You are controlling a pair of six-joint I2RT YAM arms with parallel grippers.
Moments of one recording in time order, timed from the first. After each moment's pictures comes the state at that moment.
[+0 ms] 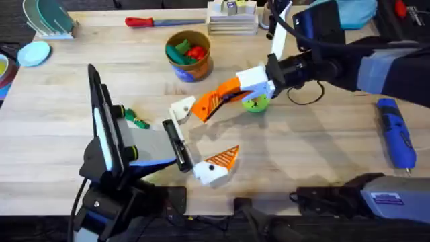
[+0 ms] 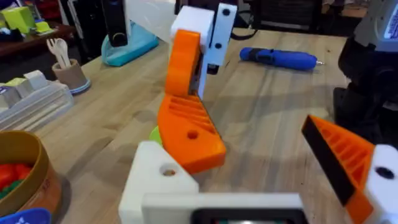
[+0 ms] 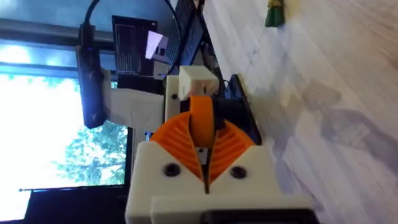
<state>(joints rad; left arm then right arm) -0.33 0.01 0.01 -0.06 0.82 0.08 0.38 1.50 0.87 -0.23 -1.29 0.48</state>
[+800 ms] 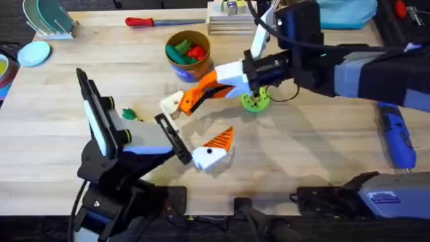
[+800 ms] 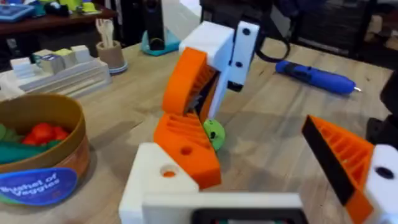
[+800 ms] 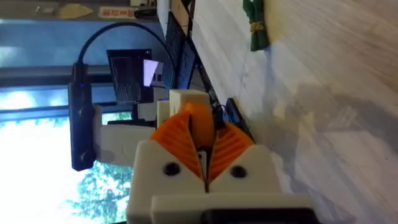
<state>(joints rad) -0.32 0.01 0.00 -0.03 0.66 -0.06 0.49 1.57 0.87 0.07 -1.11 0.85</state>
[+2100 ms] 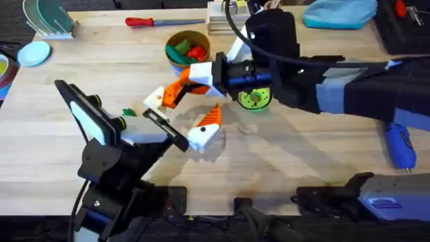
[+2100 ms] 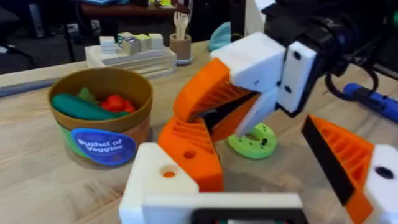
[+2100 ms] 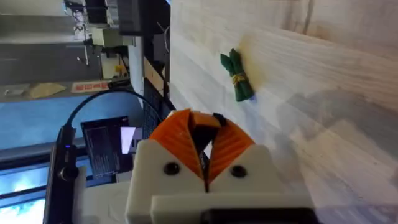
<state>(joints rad) -0.32 0.01 0.00 -0.03 0.37 -0.13 0.70 1.56 0.88 0.20 -0.65 1.10</state>
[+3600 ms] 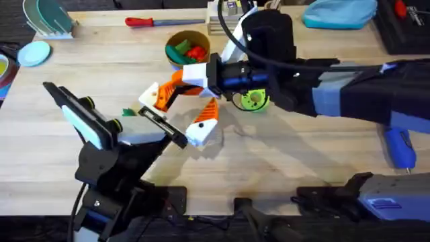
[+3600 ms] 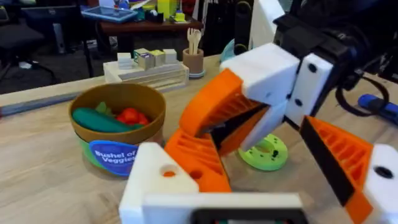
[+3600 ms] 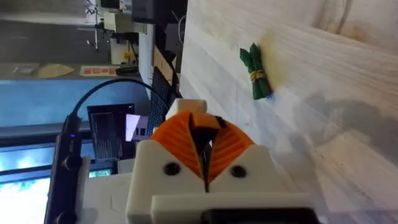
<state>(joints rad) -0.32 0.01 0.00 0.02 0.32 -0.11 0.72 1.57 0.88 0.27 -0.66 1.09</state>
